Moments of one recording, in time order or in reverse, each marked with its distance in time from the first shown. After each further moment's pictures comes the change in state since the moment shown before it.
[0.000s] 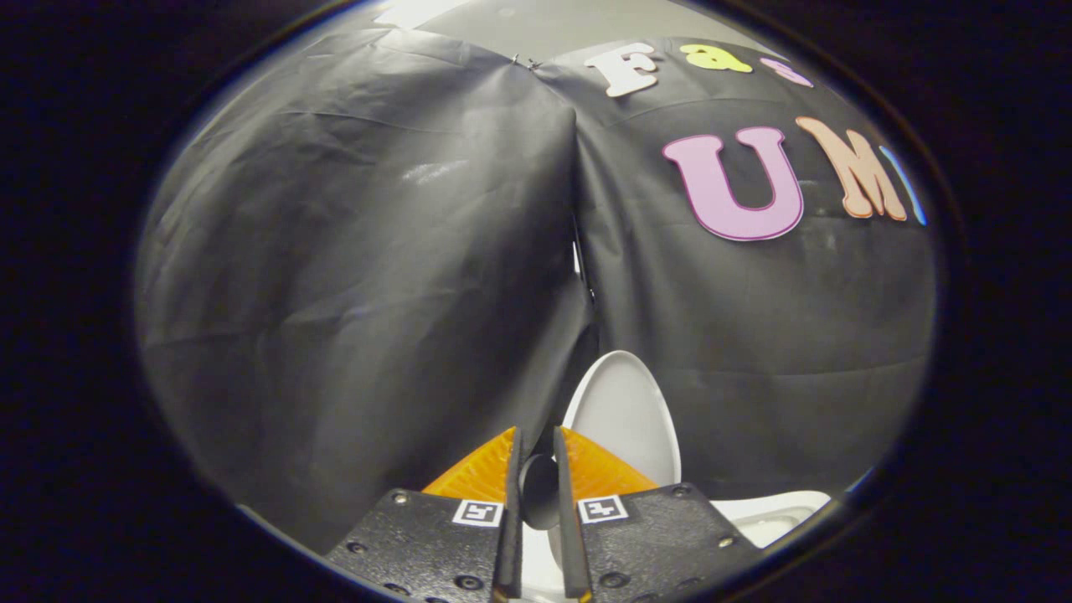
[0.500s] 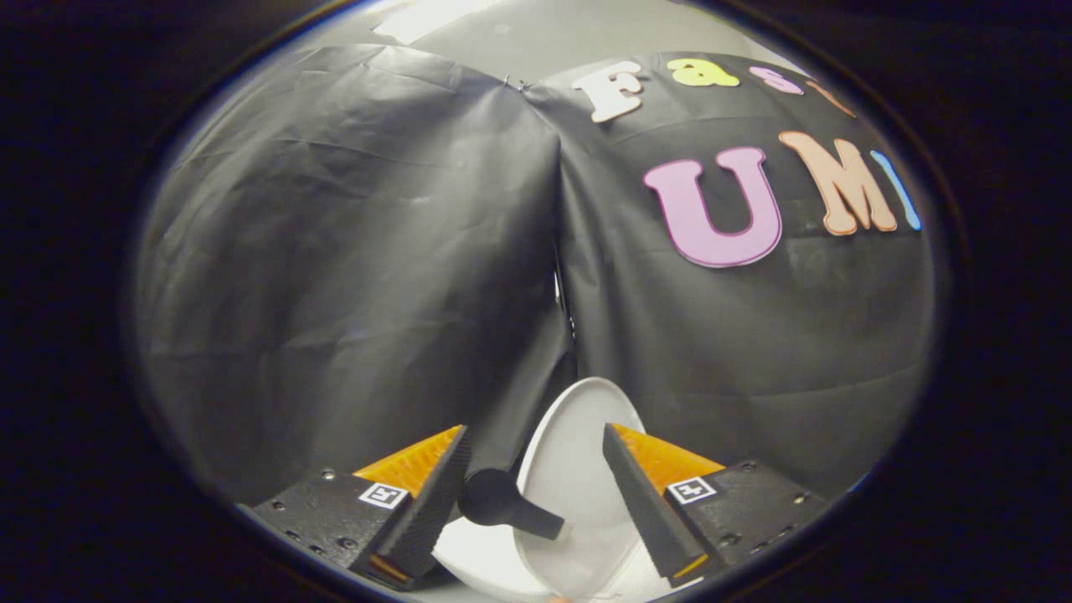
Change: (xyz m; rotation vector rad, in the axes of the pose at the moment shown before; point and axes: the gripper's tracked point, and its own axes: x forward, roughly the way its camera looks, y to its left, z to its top) arm -0.038 -0.030 0.037 -0.004 -0.120 -0.013
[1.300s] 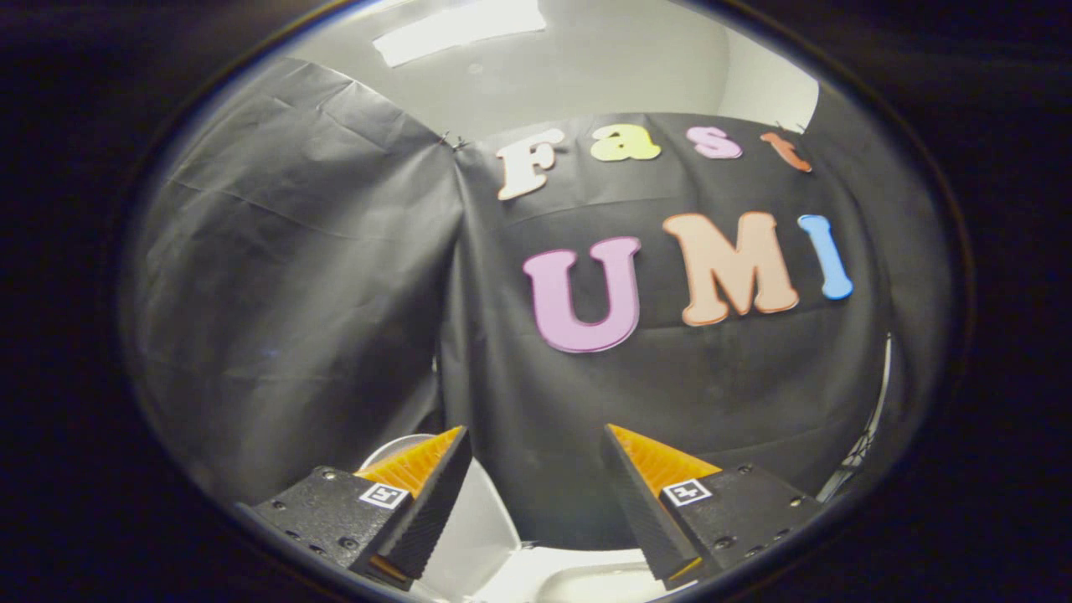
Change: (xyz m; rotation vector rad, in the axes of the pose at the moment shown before) arm -0.141 -0.174 0.079 -0.030 -0.196 -0.331
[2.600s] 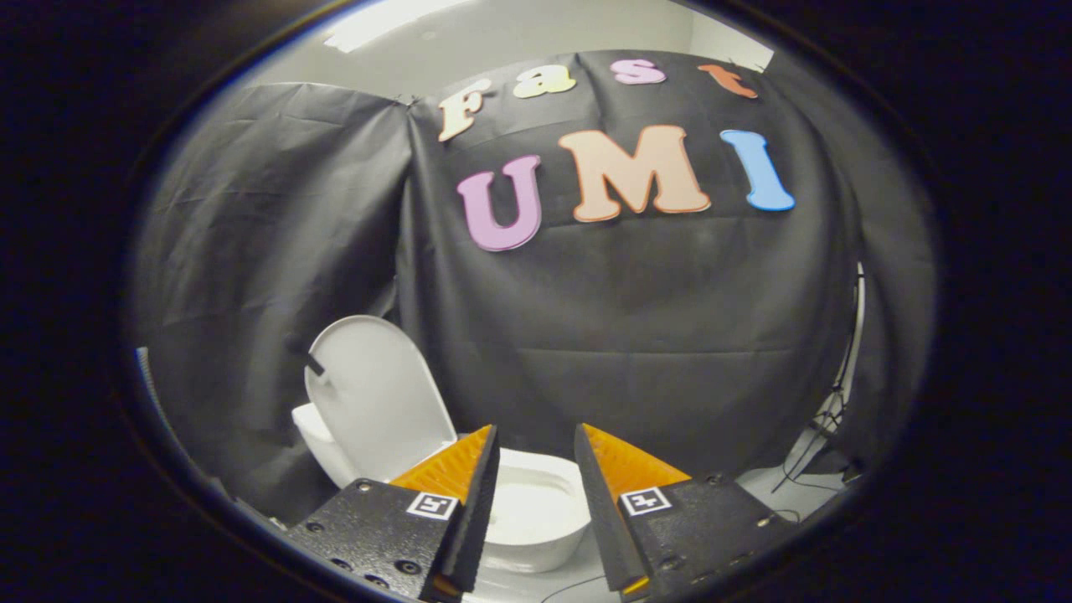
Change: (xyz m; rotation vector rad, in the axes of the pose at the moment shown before) arm -0.158 -0.239 -0.120 0.021 0.351 0.107
